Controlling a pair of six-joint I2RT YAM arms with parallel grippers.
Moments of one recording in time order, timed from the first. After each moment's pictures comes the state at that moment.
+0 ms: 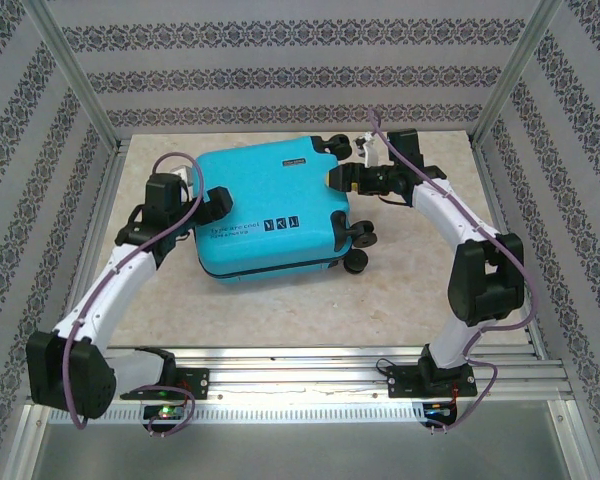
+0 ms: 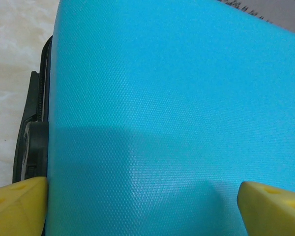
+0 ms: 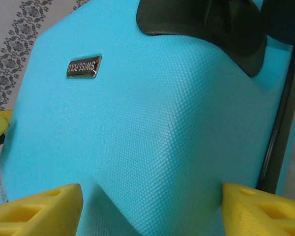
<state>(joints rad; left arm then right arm) -0.17 1.18 0.94 -0.36 0.13 -0.54 0.20 1.71 1.38 -0.39 -0.80 0.30</state>
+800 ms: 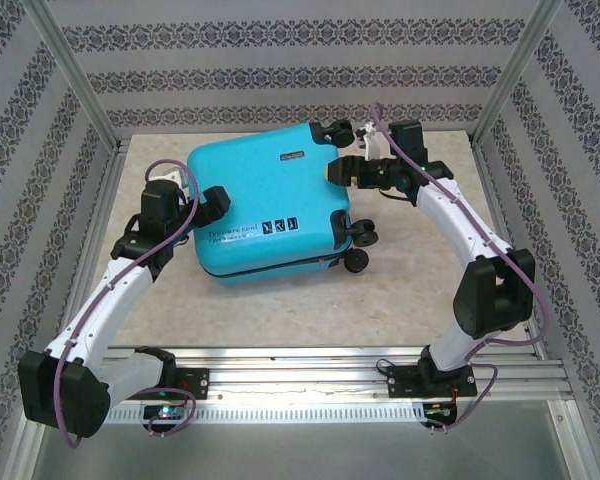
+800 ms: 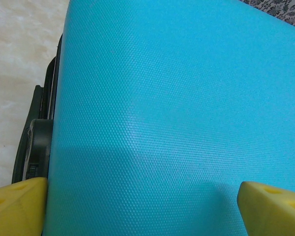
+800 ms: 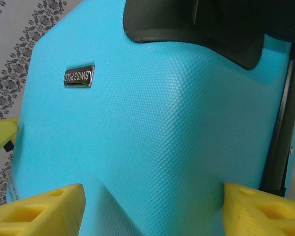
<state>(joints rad) -0.20 1.10 0.91 -0.32 0.06 -0.59 0.23 1.64 1.44 -0.46 -0.74 0.31</state>
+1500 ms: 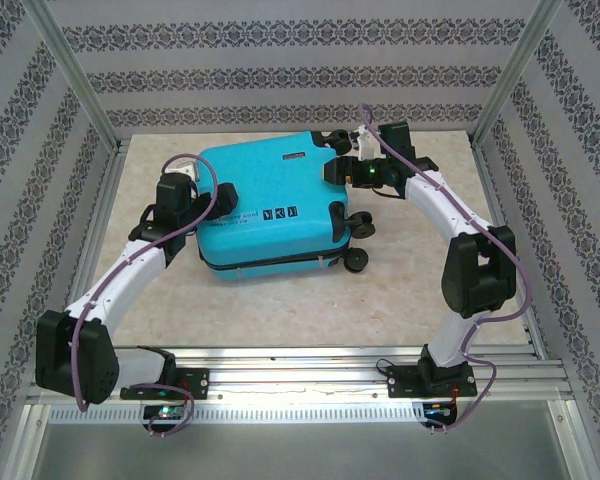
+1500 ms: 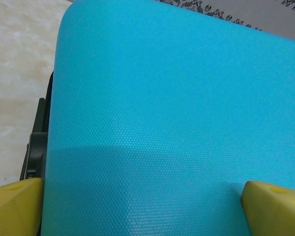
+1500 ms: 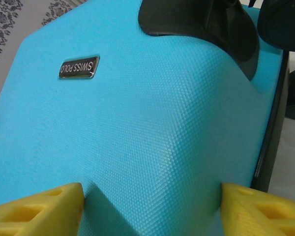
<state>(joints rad) -0.20 1.28 0.92 -0.16 0.03 -0.47 0.23 1.79 1.48 -0.43 -0.68 0.30</state>
